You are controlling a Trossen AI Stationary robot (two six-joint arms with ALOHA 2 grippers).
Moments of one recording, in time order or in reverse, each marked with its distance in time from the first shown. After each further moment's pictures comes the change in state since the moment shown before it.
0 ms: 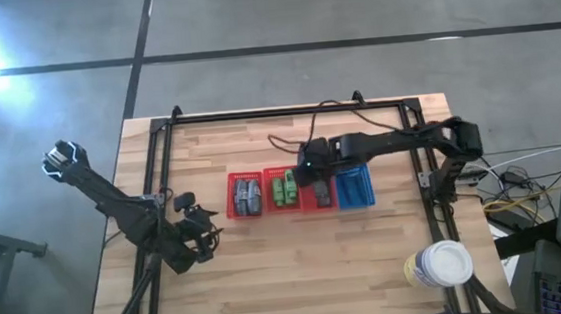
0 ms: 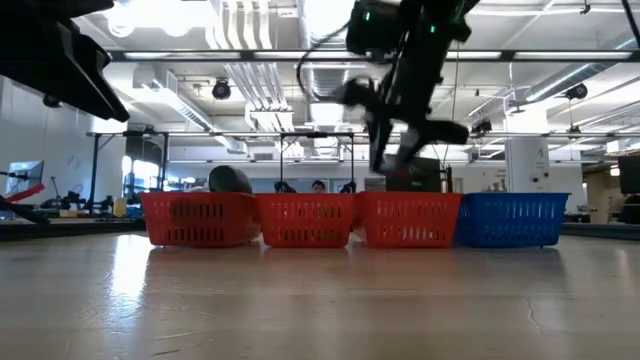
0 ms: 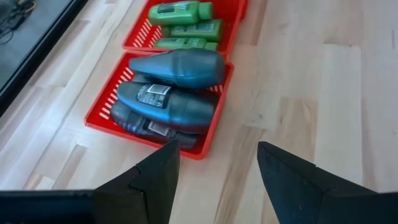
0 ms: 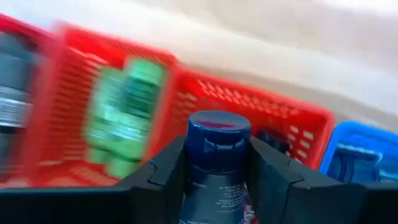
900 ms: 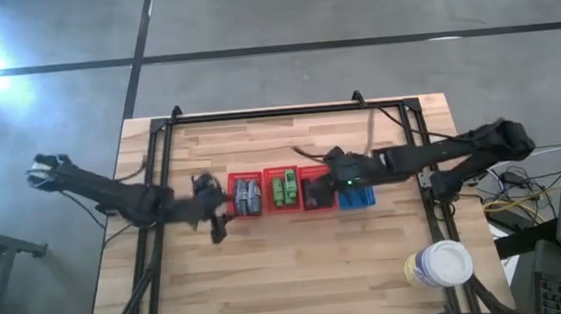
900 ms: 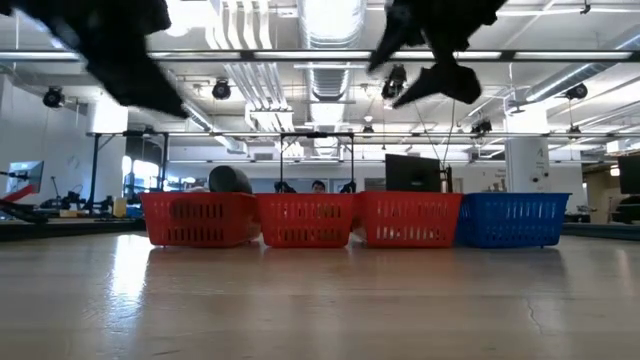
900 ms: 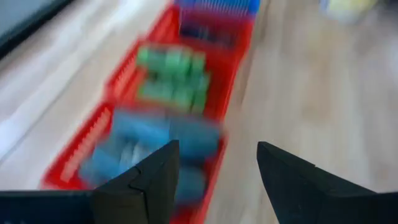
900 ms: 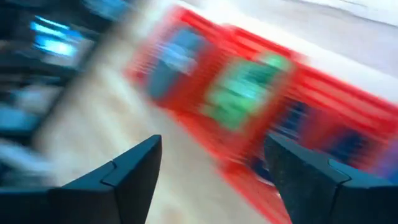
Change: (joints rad) left arm 0.359 -0.123 -0.101 0.415 0.281 0.312; right arm 0.202 -0.349 -0.231 0.302 0.039 -0.162
